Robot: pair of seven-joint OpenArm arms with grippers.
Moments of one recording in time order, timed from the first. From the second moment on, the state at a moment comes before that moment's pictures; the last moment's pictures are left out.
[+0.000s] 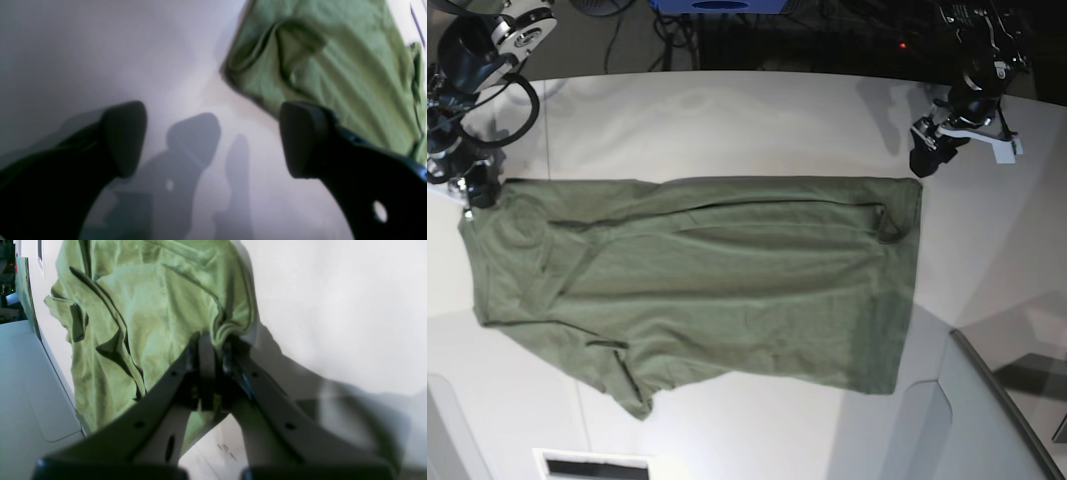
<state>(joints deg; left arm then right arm) 16.4 -4.4 -42.9 75.2 -38.1 -30.0 37.2 7.1 5.4 60.7 50.9 31.5 17.4 -44.4</state>
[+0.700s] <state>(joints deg) 9.6 -4.2 -41.5 65.1 -34.2 -34.6 30.2 7.0 5.4 60.7 50.9 31.6 17.4 -44.4</state>
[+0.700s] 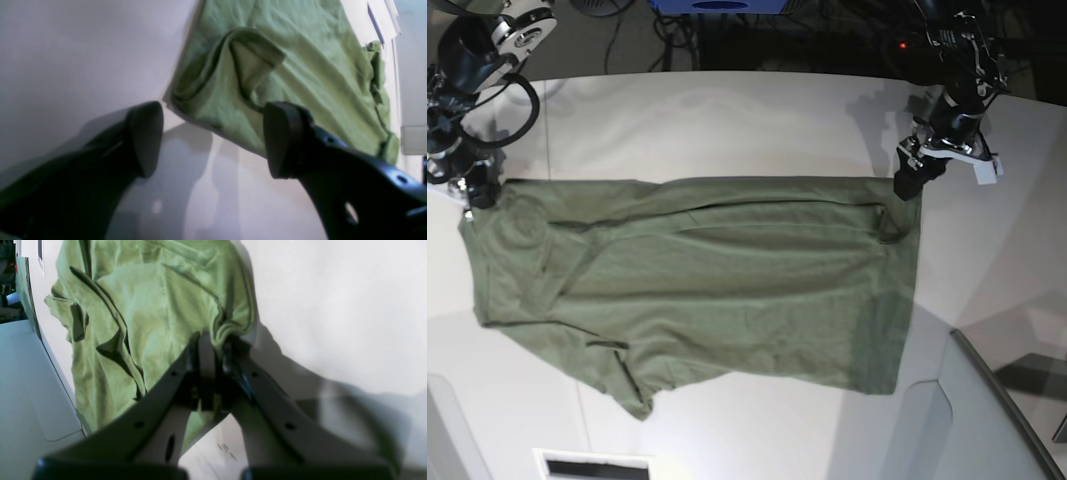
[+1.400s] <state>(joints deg) 5.6 -4.6 -41.7 60.6 -33.8 -34.7 28.8 7.0 5.4 60.7 50.9 31.6 17.4 -44.4</state>
